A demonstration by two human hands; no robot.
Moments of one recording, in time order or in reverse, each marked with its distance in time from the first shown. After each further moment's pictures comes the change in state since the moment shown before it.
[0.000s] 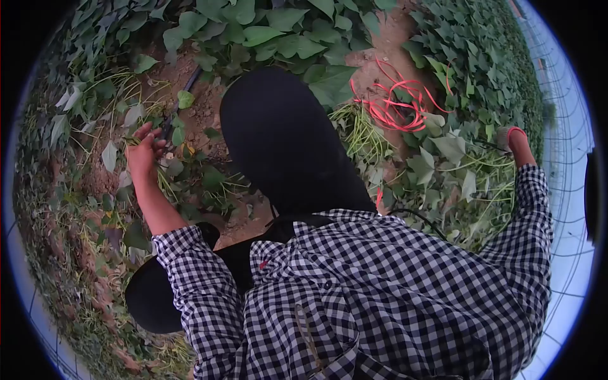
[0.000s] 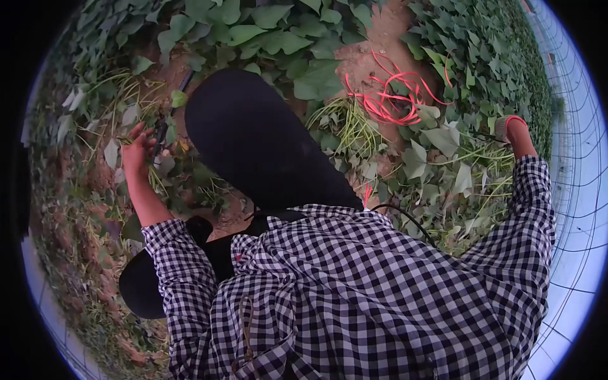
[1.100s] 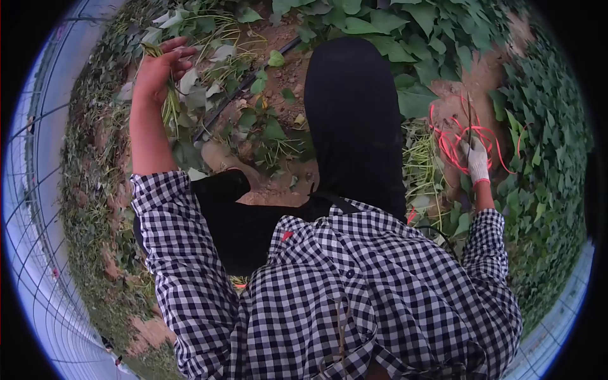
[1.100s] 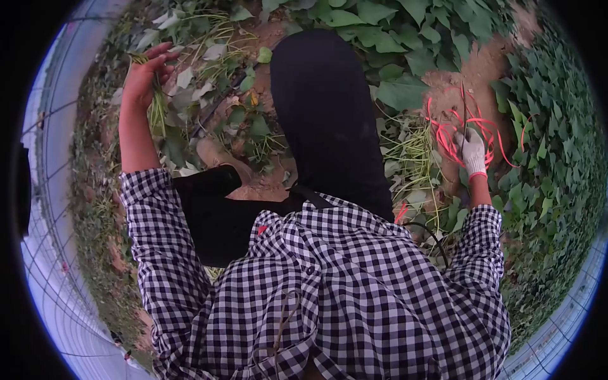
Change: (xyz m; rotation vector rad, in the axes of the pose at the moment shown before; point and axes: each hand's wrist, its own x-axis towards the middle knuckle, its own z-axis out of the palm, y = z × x) left_hand -0.020 0.129 -0.063 0.169 0.013 0.126; right_hand 0.171 -0.259 -0.054 1.267 1.004 -0.661
